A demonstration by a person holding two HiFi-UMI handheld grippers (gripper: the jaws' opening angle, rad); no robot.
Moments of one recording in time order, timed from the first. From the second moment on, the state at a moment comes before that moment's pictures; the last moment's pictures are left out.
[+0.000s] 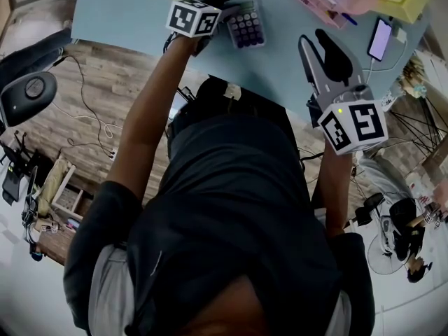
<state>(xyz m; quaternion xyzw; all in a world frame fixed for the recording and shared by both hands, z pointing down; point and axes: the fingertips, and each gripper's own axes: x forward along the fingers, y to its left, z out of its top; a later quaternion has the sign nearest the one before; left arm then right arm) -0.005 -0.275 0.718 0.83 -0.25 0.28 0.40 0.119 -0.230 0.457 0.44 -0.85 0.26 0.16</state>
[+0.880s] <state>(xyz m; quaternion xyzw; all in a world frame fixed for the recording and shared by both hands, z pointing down) -0.023 -0.258 0.574 0.91 -0.27 0.23 0.22 0.091 -0.210 0.417 0.45 -0.86 0.21 0.14</state>
